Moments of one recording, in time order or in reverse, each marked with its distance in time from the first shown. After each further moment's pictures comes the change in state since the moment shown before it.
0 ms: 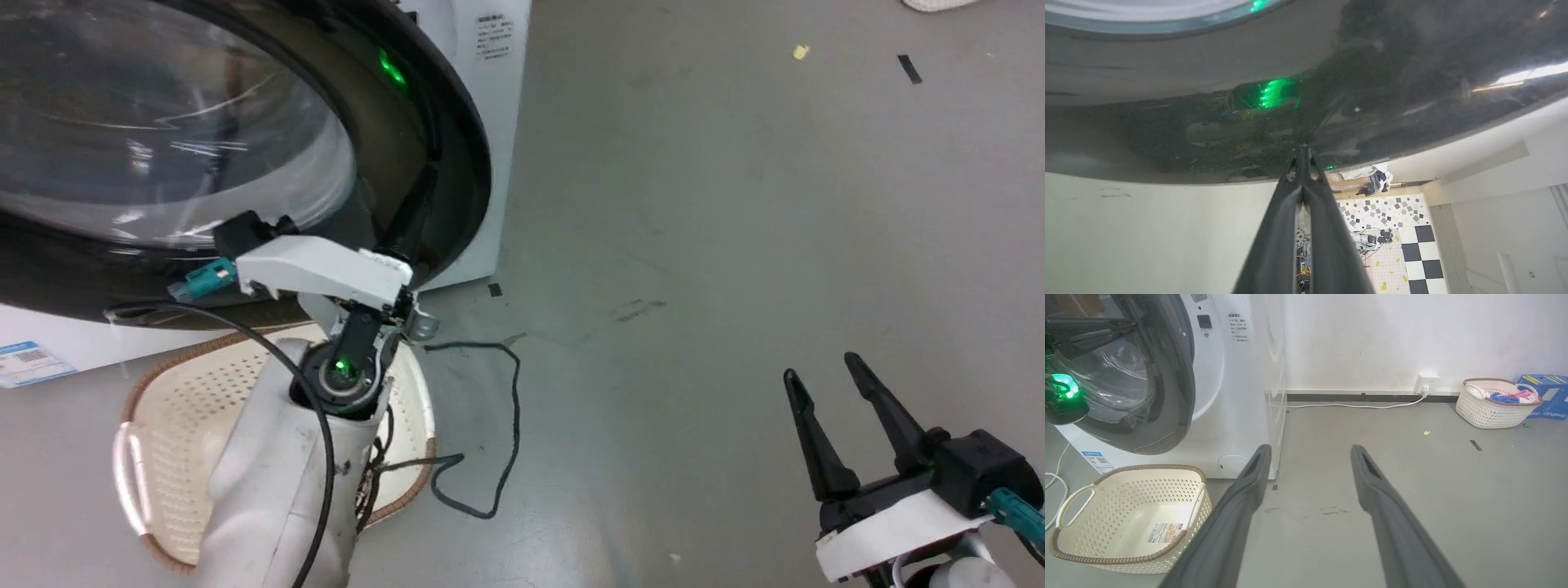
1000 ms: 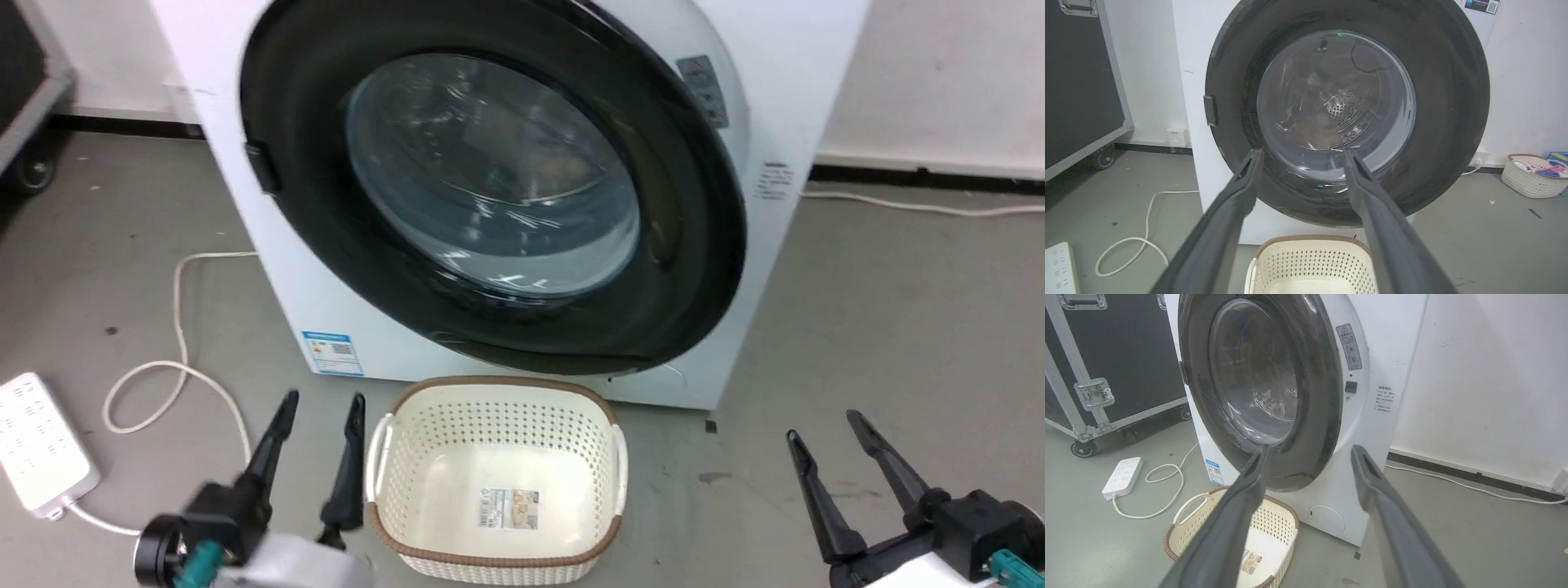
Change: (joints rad) left arm 0.652 0.233 -0.053 -0.527 1.027 0.181 -0.318; right arm 0.134 -0.024 -0.005 -0.072 -0.046 0.000 0.000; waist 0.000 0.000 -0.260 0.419
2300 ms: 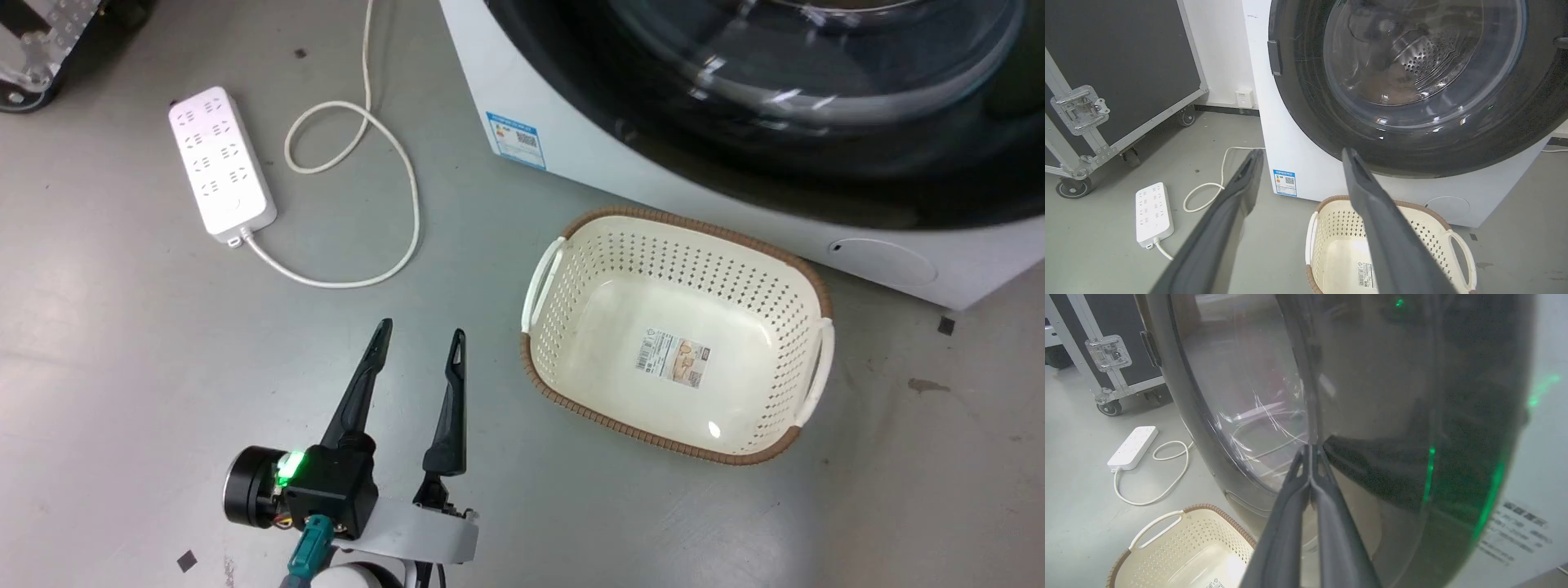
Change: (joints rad) left arm -0.060 -0.227 -0.022 -0.086 0.306 0.025 0.000; right arm -0.726 -0.470 0.188 0.295 0.379 0.003 0.182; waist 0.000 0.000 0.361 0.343
